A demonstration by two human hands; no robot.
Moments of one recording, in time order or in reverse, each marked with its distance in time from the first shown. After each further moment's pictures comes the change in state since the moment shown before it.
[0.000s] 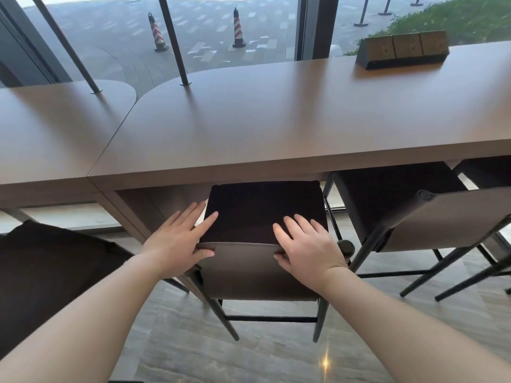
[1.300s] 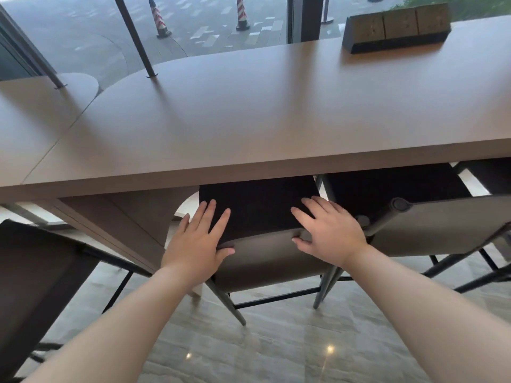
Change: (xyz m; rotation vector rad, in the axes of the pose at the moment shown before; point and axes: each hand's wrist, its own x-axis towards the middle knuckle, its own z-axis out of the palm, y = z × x) left_hand 0.080 0.131 0.001 0.059 0.090 -0.154; right_hand -0.003 0.163 0.038 0.067 -0.155 -0.003
